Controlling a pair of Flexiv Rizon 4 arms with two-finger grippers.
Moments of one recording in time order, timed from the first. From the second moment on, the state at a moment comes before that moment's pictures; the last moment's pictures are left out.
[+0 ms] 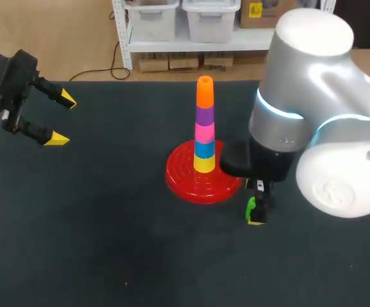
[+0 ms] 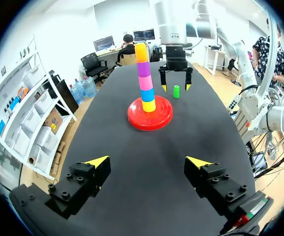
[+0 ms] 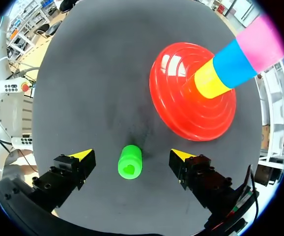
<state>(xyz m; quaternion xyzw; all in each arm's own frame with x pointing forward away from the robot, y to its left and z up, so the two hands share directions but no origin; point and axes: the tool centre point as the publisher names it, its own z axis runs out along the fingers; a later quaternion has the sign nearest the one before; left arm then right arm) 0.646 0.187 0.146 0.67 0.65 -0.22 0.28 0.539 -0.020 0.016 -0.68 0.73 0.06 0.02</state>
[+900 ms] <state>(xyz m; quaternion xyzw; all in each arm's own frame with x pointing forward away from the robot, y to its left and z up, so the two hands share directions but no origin) 0.646 0.187 0.147 0.67 0.65 -0.22 0.28 0.542 -0.022 0.013 -0.67 0.74 0.05 0.01</state>
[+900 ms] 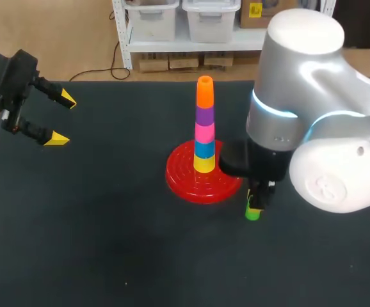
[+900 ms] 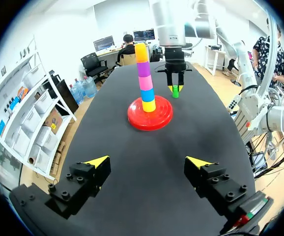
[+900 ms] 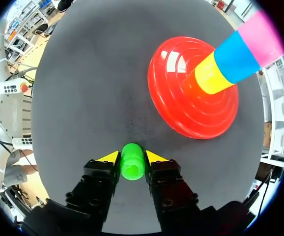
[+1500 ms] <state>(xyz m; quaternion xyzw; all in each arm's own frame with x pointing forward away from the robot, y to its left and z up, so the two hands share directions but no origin) 0.646 0.187 0.147 0.67 0.65 -0.22 0.28 0.604 -0.013 0.089 -0.68 0.73 0.03 0.10</state>
